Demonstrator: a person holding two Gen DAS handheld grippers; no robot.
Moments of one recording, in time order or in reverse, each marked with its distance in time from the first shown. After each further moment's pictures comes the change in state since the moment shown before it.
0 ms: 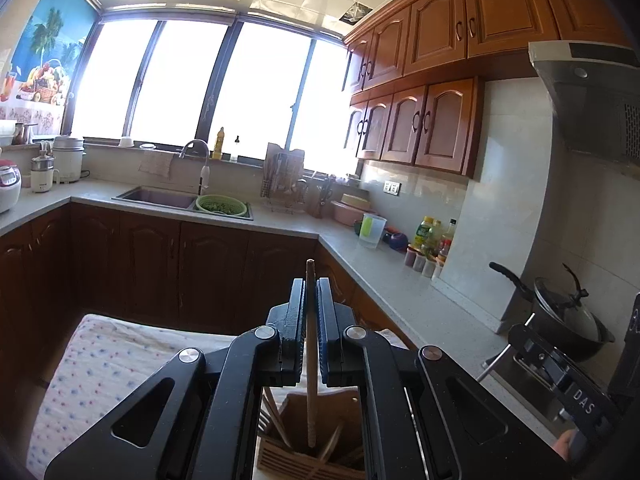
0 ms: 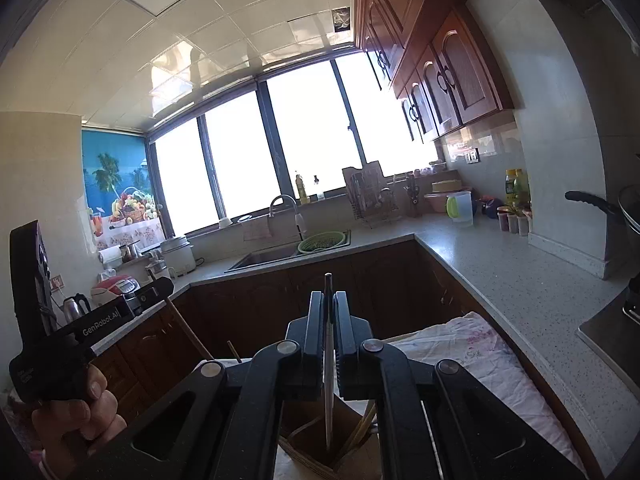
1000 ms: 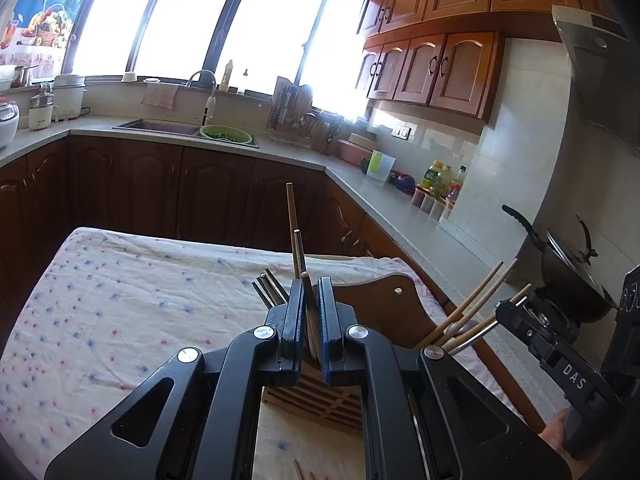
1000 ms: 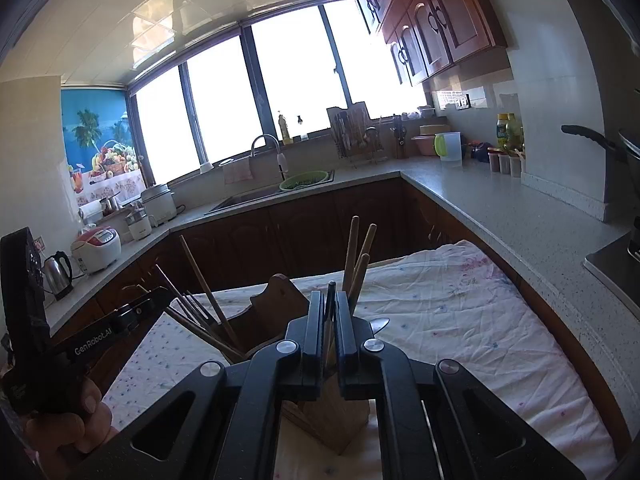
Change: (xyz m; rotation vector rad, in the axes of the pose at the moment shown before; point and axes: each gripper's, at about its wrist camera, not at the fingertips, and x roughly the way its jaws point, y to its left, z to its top) left arm 0.024 0.027 -0.088 -0.058 0.195 -0.007; right arm 0.034 -0.018 -0.071 -0.003 0.194 -0.051
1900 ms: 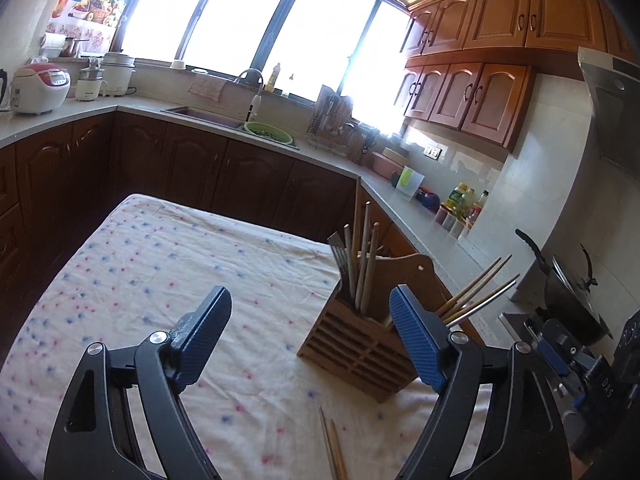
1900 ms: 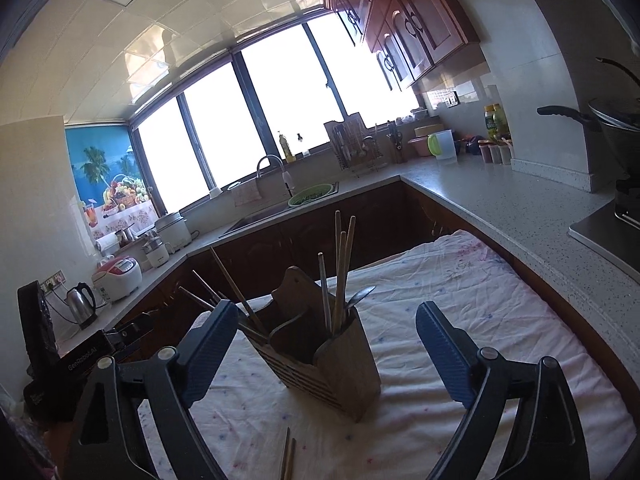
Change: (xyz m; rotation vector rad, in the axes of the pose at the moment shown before) left arm -0.079 0.042 -0.040 -0.144 -0.019 0.097; right arm -0.061 -0.013 -0.025 0.113 -0.048 0.050
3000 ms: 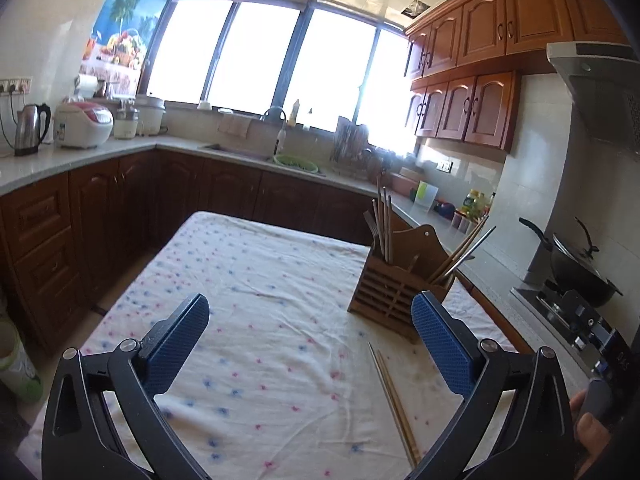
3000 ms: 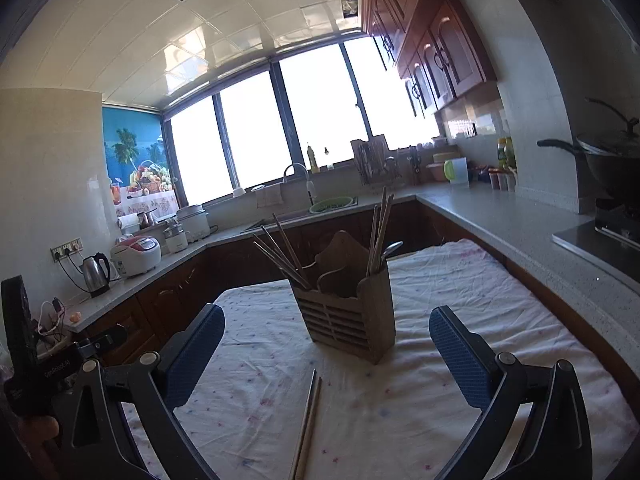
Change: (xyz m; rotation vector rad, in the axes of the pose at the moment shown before) left arm -0.144 0.024 -0.068 0.105 -0.155 0.100; right arm -0.099 0.049 -0.061 -0.149 -0.108 0.025
